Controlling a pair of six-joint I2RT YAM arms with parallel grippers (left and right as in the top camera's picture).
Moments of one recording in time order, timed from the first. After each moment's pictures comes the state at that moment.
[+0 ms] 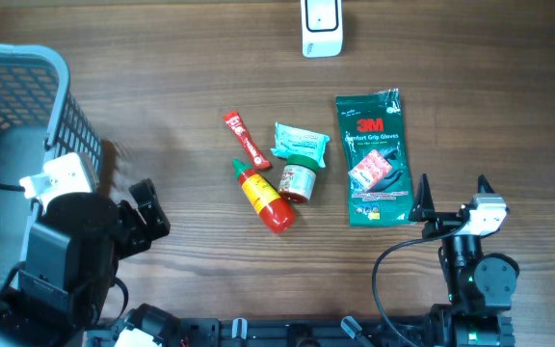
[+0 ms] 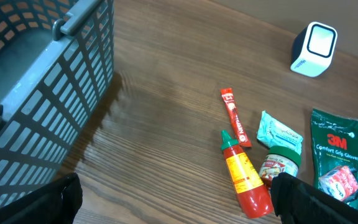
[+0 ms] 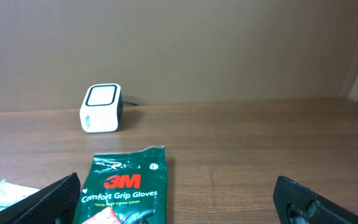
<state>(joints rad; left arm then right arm) -0.43 0.83 1.44 -1.42 -0.41 -0.64 -0.04 0.03 0.01 0.00 -0.03 0.04</state>
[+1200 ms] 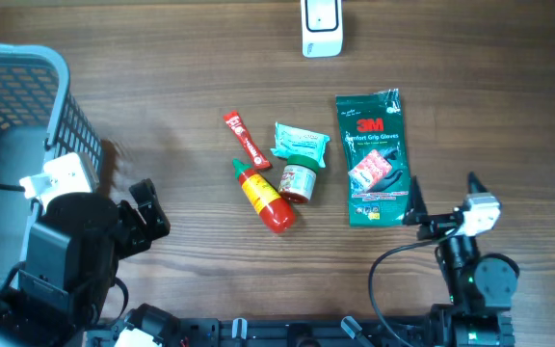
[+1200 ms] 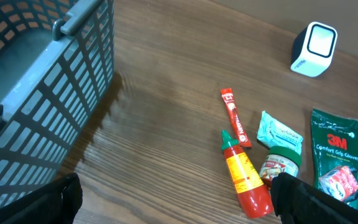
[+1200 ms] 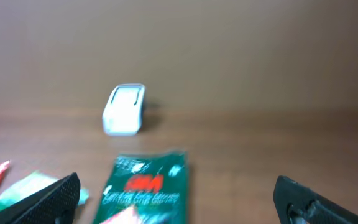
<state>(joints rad) -0.43 0.83 1.44 -1.42 -0.42 -0.64 -0.04 0.03 0.01 0.01 -0.15 0.05</state>
